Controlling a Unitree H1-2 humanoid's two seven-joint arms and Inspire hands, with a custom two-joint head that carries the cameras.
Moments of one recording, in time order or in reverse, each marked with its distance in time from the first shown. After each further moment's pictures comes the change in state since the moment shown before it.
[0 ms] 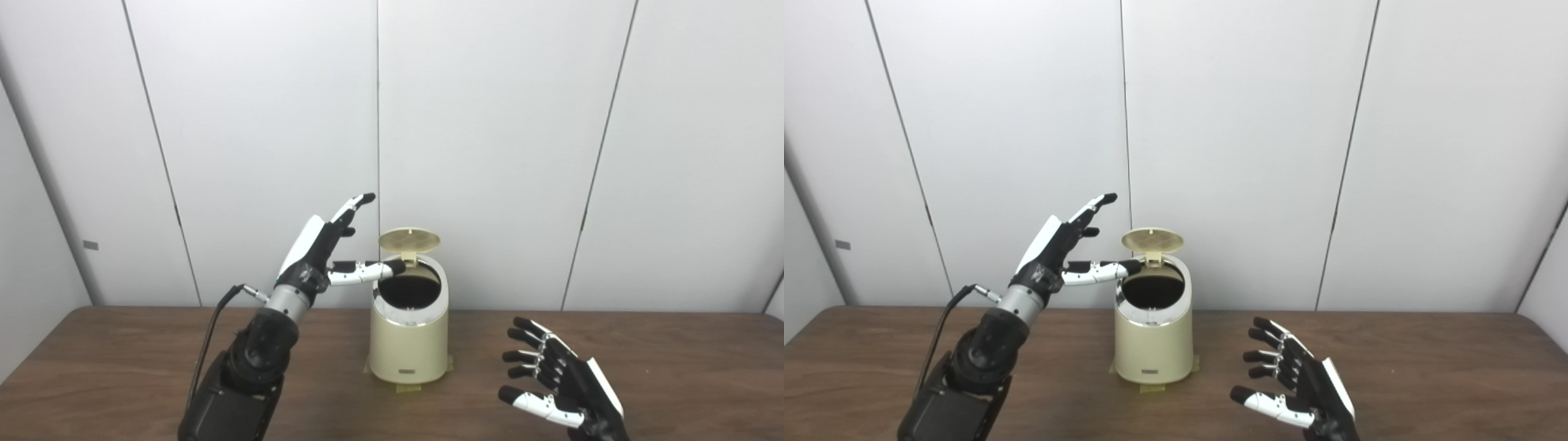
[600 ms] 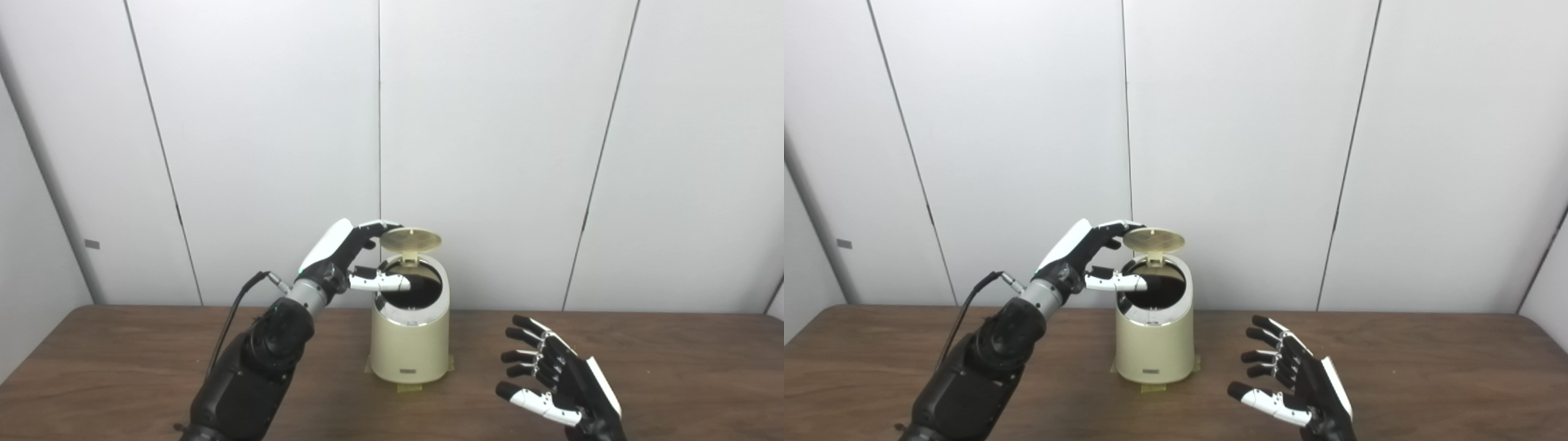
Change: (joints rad) left arm -0.048 0.028 -0.095 0.083 0.078 -0.030 -0.053; right arm 0.006 0.019 0.009 -0.024 -0.016 0.025 -0.031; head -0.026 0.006
